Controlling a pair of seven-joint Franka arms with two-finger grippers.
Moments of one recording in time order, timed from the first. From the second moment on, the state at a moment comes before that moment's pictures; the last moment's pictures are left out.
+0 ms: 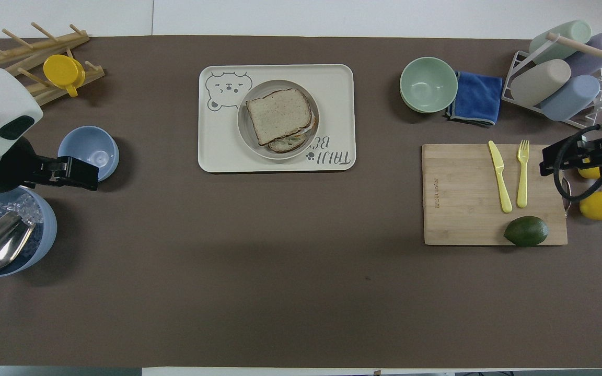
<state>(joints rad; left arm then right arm) -0.15 -0.06 -0.06 -1.64 -0.01 1.52 -0.10 0.00 0.04 -0.03 -1.57 0.00 1.47 0.05</state>
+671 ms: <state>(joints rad) -0.14 -0.05 -0.06 -1.62 -0.02 1.53 -0.10 0.00 0.04 -0.03 -1.57 0.00 1.47 0.05</state>
